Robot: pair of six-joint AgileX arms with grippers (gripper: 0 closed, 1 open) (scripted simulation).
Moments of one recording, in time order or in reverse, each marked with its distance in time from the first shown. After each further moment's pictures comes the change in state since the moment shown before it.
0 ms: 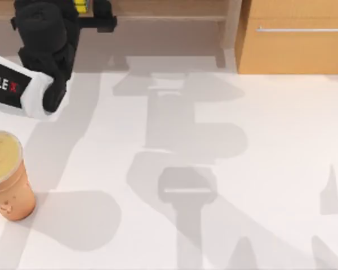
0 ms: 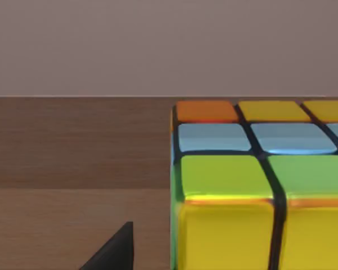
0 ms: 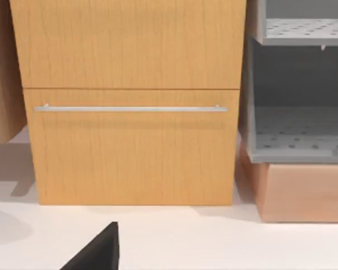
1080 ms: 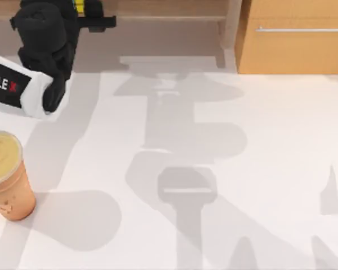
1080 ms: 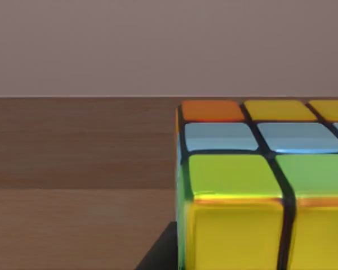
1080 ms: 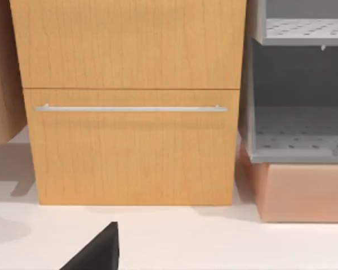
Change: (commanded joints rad) left arm 0.000 0.000 0.000 0.000 0.000 0.000; right arm 0.000 0.000 0.000 0.000 0.000 0.000
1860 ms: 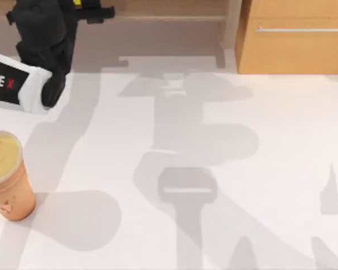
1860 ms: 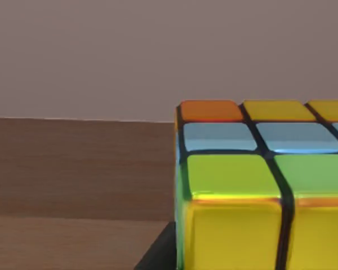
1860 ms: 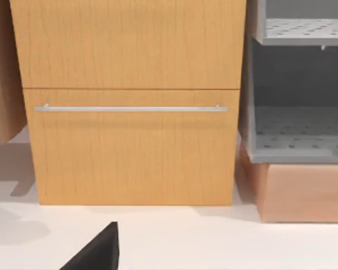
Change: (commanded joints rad) left arm -0.007 -0.032 0.009 -0.013 -0.035 -0.016; right arm 0.000 0.000 0.000 0.000 0.000 0.000
